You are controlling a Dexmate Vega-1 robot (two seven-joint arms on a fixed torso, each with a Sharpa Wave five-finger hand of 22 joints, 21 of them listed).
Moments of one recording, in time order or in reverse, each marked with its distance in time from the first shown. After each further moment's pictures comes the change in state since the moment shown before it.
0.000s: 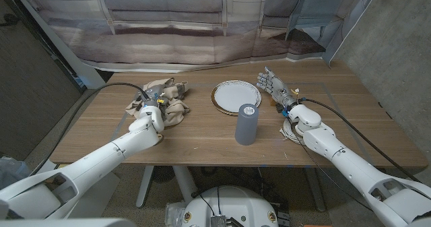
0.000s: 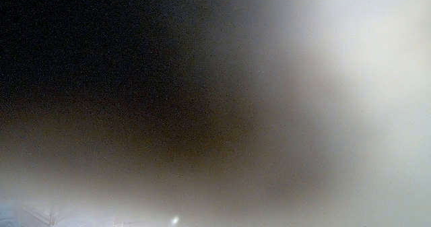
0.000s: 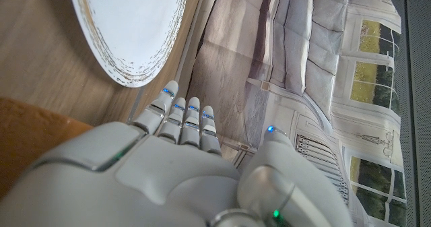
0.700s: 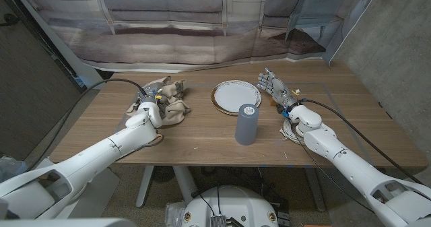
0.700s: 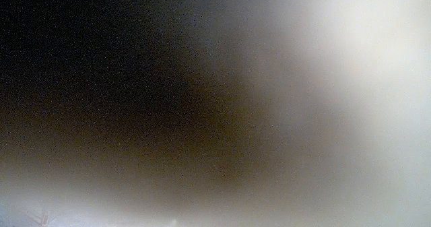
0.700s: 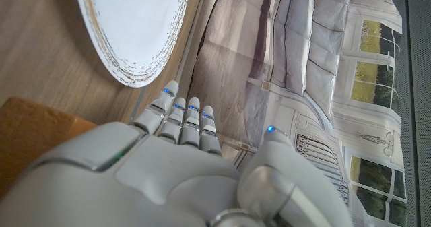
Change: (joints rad) left arm -0.023 0.045 0.005 -0.063 -0.026 0.042 -0.068; left_hand 0.003 -0.001 0.012 0.013 -0.002 0.033 0.018 0.021 0.006 -0.009 0.008 0.000 0.053 0.114 0.010 -0.052 0.029 0.110 -0.129 0.009 -0.009; right arm -0.011 -0.006 0.004 -0.011 0.002 -0.004 -0.005; right_hand 0.000 0.000 0.000 0.000 0.000 0.000 0.000 0.000 0.000 0.000 0.000 0.000 0.000 0.004 -0.004 0.000 0.000 0.004 -0.004 0.000 0.000
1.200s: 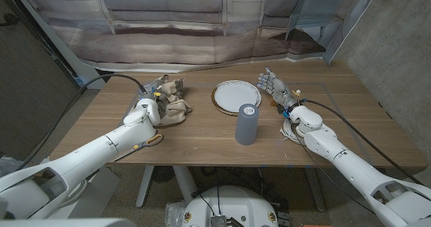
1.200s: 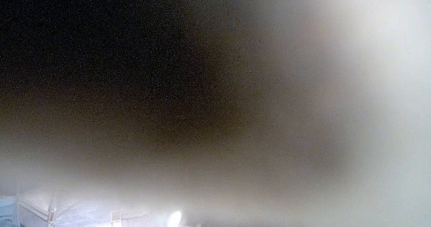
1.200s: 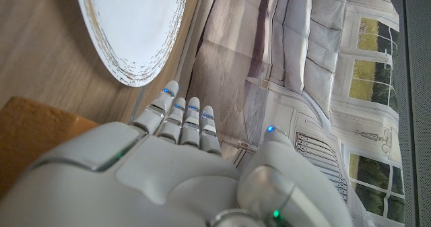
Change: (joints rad) left arm -0.009 0.022 0.005 -0.030 0.020 0.022 -0.029; left_hand 0.000 0.000 0.004 0.004 -0.003 0.033 0.005 0.015 0.000 0.028 -0.006 0.005 0.018 0.040 0.016 -0.005 0.264 0.084 -0.090 0.015 0.001; right arm -0.005 0.000 0.005 0.001 0.006 0.006 0.004; right_hand 0.000 0.000 0.000 0.000 0.000 0.000 0.000 0.000 0.000 0.000 0.000 0.000 0.000 0.000 0.000 0.000 0.000 0.000 0.000 0.000 0.000
